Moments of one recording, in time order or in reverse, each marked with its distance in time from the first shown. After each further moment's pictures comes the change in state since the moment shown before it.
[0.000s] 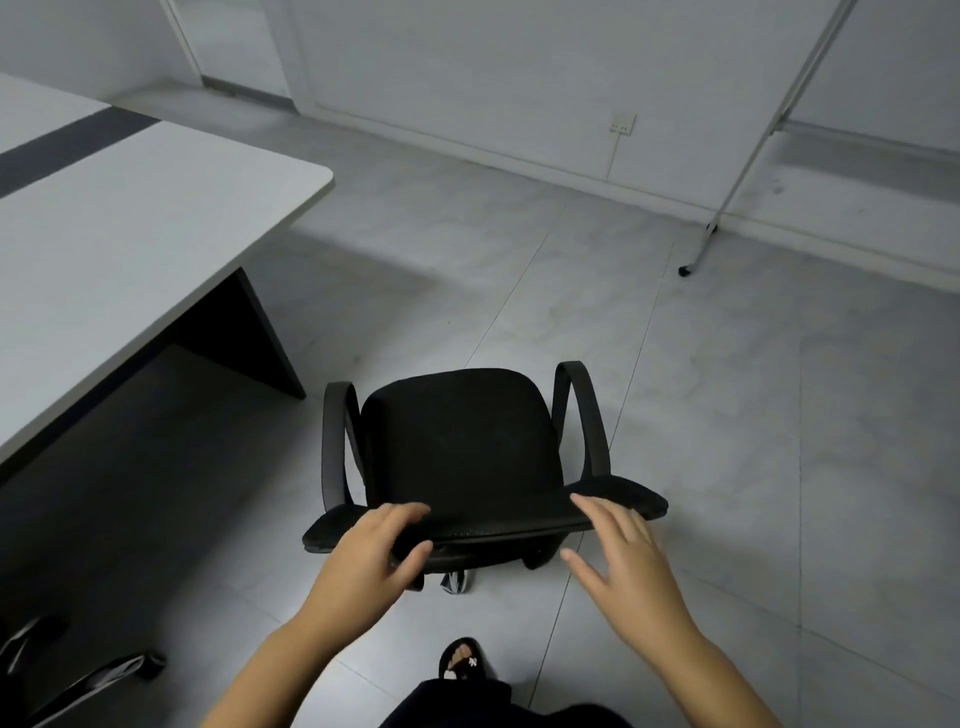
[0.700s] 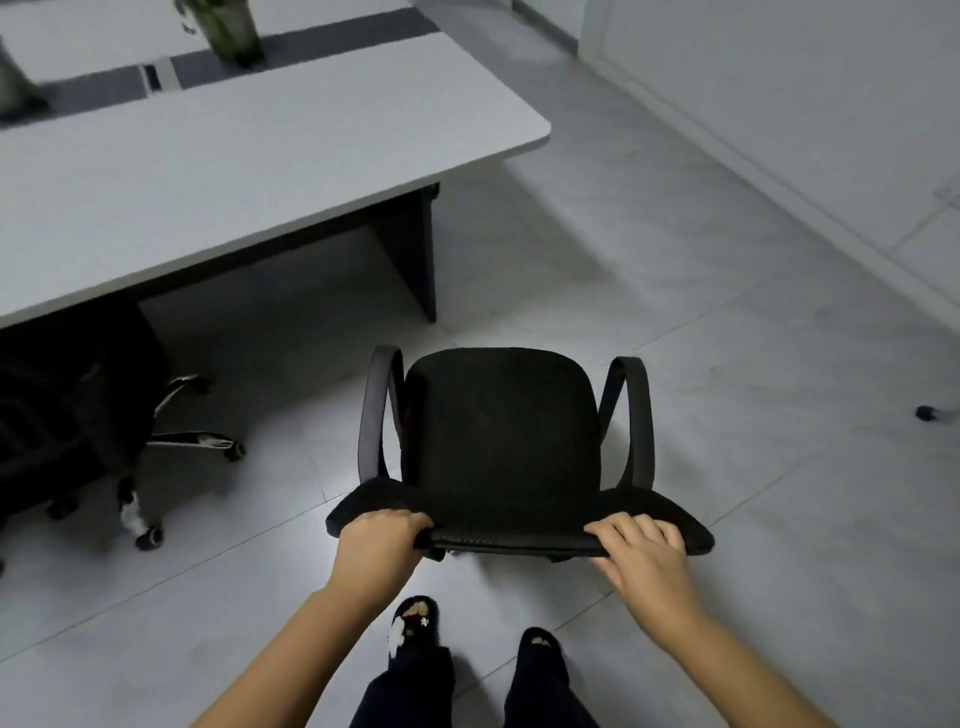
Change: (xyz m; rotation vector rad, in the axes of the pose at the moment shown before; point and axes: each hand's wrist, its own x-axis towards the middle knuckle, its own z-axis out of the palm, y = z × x) left_hand 0.038 0.035 0.086 0.431 0.245 -0.530; right_hand 0.172 0.103 -0.009 -0.449 -0.130 -0.769
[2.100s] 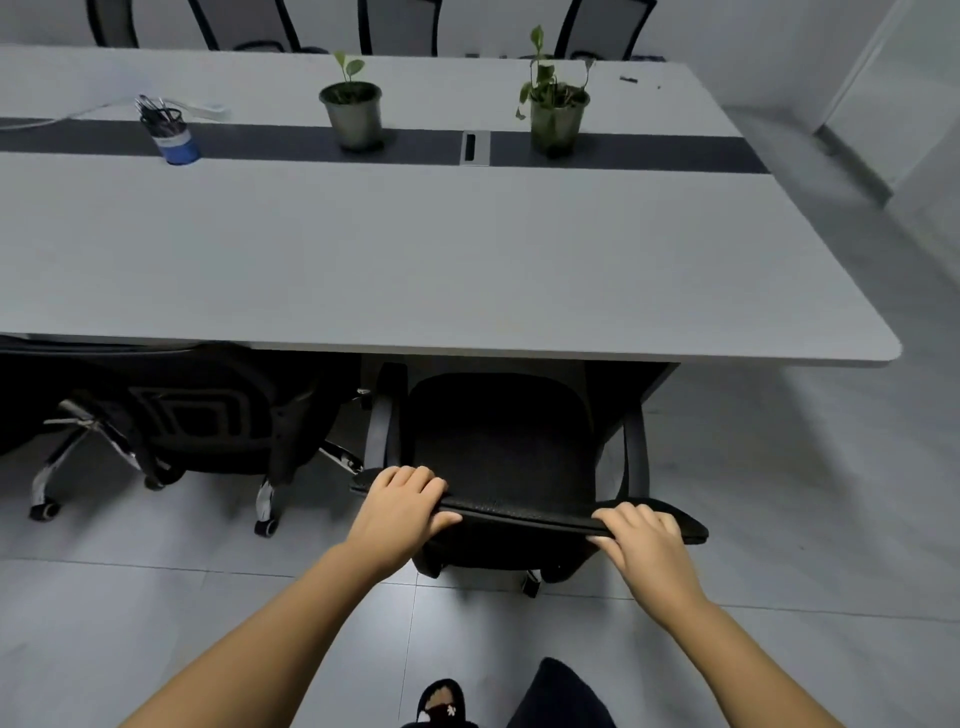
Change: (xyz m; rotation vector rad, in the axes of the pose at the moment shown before) left_hand 0.145 -0.294 -0.063 0.272 0.276 -0.301; right_hand 0.414 -0.168 0.054 0.047 0.064 -0.516
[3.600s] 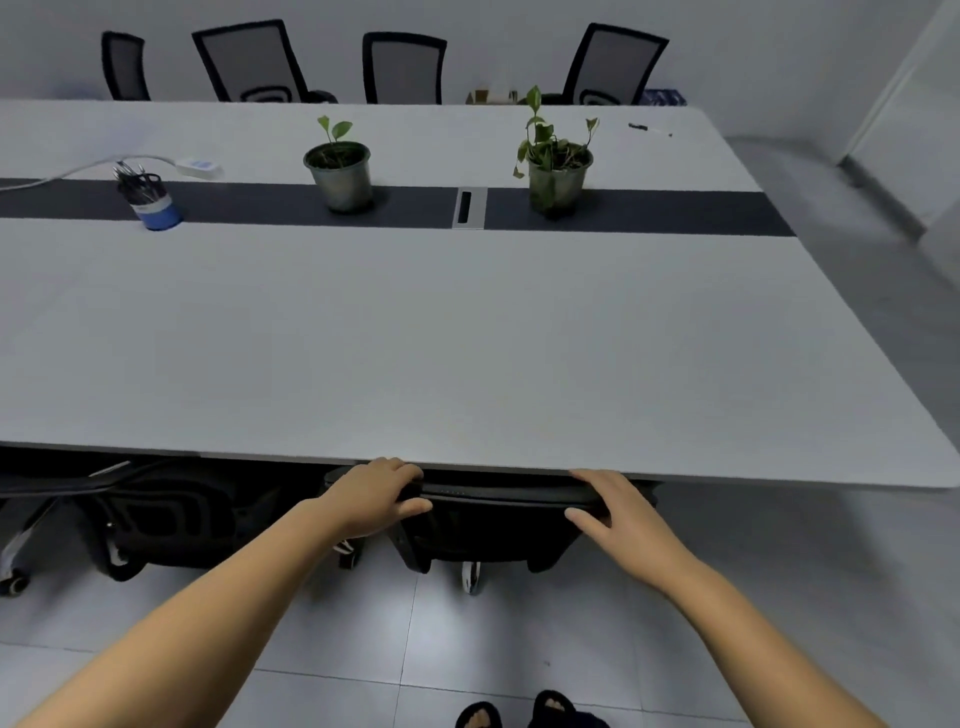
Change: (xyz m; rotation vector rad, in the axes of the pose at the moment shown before) left_hand 0.203 -0.092 -0.014 -0.245 -0.540 -0.134; right_hand 0.218 0.063 -0.035 0.642 -0.342 0.118
